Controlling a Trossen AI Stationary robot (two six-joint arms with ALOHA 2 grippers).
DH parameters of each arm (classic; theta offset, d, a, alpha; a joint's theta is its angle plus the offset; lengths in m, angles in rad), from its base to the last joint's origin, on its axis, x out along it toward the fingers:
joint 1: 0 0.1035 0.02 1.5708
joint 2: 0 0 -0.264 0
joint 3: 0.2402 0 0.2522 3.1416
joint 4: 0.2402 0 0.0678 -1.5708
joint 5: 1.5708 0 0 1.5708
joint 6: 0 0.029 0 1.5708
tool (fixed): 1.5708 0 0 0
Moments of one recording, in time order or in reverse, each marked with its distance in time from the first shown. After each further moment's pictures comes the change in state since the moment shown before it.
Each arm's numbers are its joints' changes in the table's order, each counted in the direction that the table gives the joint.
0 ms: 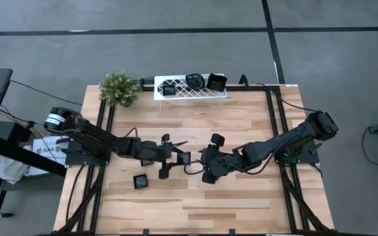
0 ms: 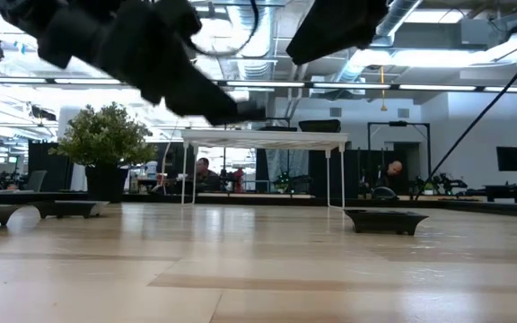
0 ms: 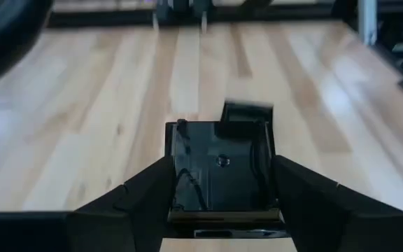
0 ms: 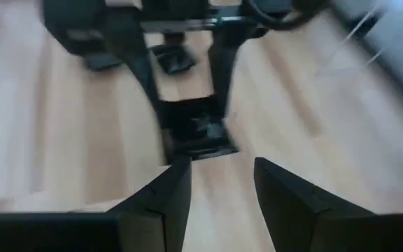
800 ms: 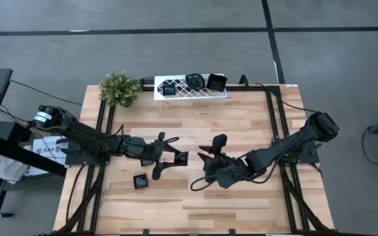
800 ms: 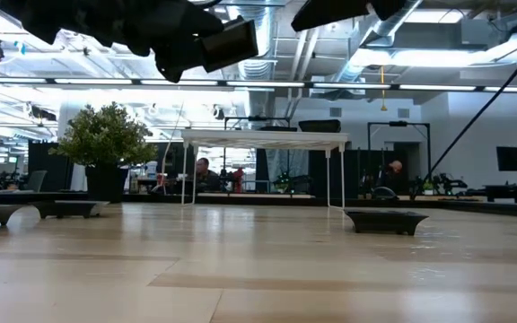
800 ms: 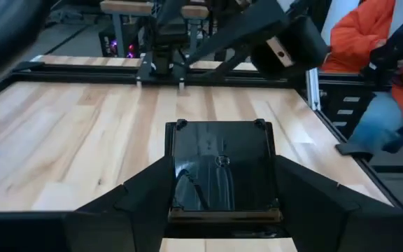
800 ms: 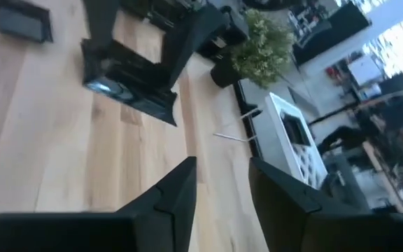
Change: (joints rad) left arm -0.034 0.181 -0.029 -0.038 0.033 -0.043; right arm 0.100 -0.002 0.000 -0.088 0.383 -0.520
